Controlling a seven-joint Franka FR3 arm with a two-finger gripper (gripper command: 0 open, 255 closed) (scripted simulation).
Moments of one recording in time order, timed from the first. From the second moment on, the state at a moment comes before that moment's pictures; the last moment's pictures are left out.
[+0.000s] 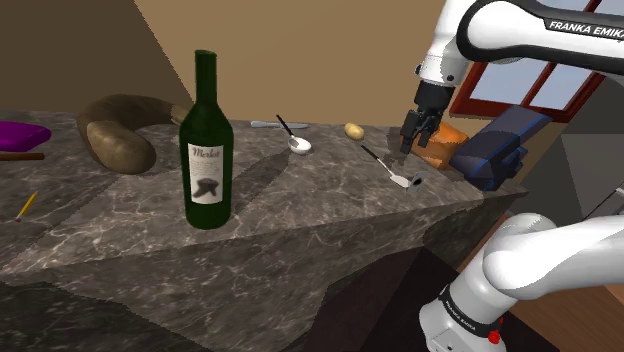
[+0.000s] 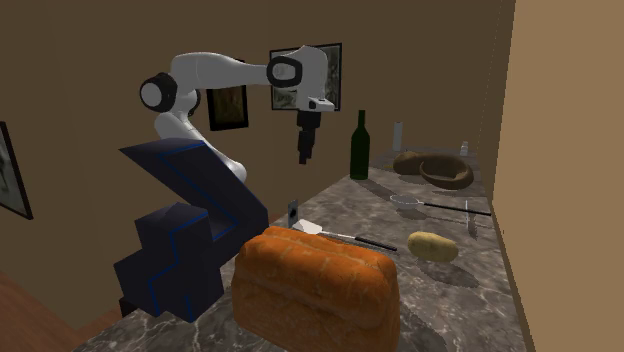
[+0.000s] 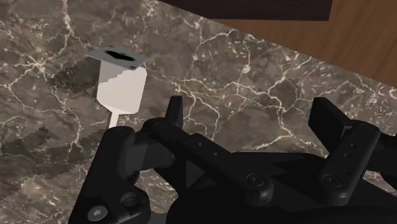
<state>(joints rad) 0.00 -0.74 0.02 -2.35 0.01 1.53 0.00</state>
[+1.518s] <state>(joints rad) -0.17 -0.30 -0.18 -2.36 -0.06 2.12 0.01</state>
